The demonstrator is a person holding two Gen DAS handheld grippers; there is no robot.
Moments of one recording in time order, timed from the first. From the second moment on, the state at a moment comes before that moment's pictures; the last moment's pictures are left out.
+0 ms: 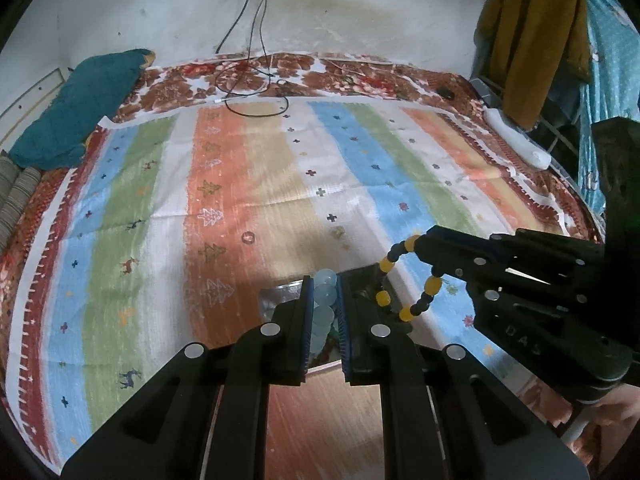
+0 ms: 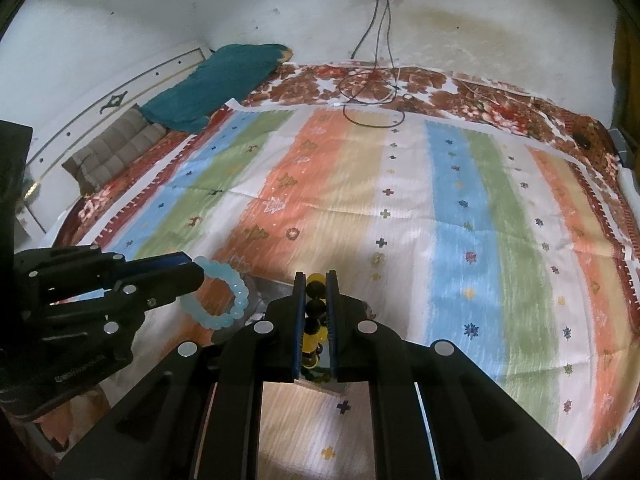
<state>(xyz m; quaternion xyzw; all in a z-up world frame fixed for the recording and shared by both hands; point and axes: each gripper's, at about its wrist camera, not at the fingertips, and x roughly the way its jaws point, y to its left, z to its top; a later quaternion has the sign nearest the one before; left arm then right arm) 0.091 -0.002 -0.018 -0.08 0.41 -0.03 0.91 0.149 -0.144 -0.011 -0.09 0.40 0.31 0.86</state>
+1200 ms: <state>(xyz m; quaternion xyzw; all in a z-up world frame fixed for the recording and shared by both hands) 0.101 0.029 -0.027 -0.09 0.44 0.05 0.89 0.170 -0.152 -0.025 -0.08 0.44 0.27 0.85</state>
